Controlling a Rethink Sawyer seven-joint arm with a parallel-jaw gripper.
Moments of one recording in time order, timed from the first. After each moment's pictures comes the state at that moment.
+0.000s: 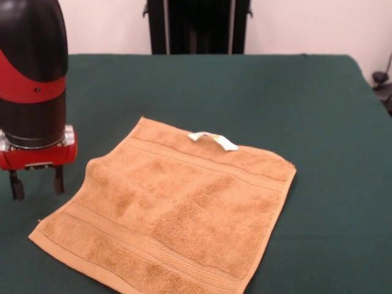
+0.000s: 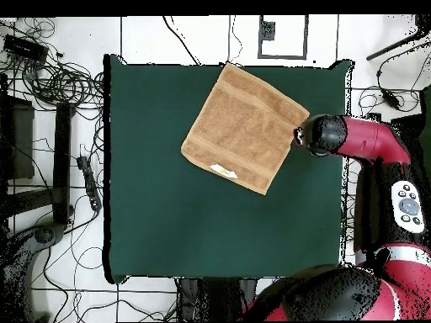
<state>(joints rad) -0.60 -0.28 0.31 1.01 -0.58 0.79 1.25</state>
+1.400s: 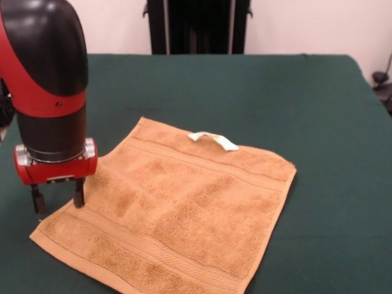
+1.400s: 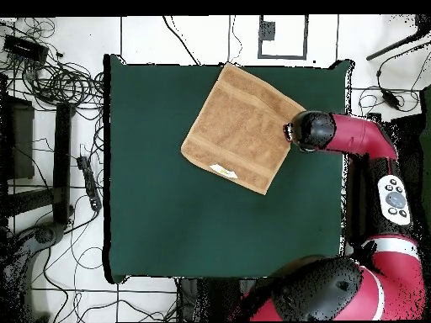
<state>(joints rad) -0.57 -0.25 0.31 0.99 -0.53 0.76 1.25</state>
